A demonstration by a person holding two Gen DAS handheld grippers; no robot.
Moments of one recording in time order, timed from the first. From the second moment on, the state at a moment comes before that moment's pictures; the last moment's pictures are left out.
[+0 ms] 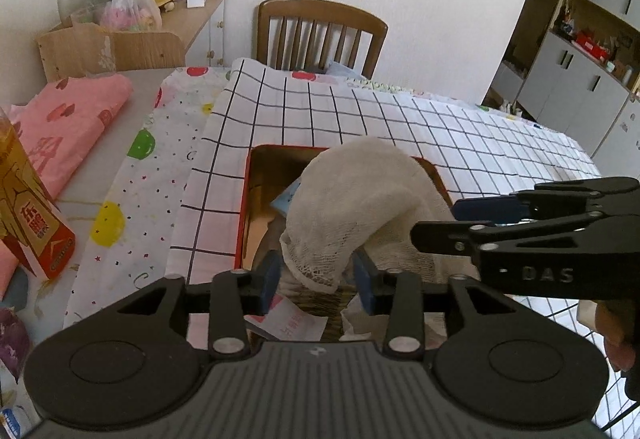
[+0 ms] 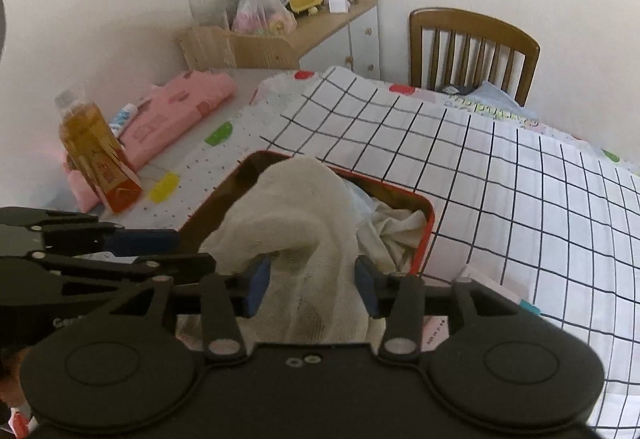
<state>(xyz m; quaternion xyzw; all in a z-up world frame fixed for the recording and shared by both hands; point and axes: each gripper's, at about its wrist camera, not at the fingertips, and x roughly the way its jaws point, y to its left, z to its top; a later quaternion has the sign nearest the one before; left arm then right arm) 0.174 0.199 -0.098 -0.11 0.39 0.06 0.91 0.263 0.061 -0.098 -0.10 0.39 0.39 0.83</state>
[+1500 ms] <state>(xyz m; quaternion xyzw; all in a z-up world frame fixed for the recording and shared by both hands) 0.095 0.115 -0.018 -0.11 0.28 0.05 0.95 0.174 -0.078 -0.020 -0.05 0.23 0.42 0.88</state>
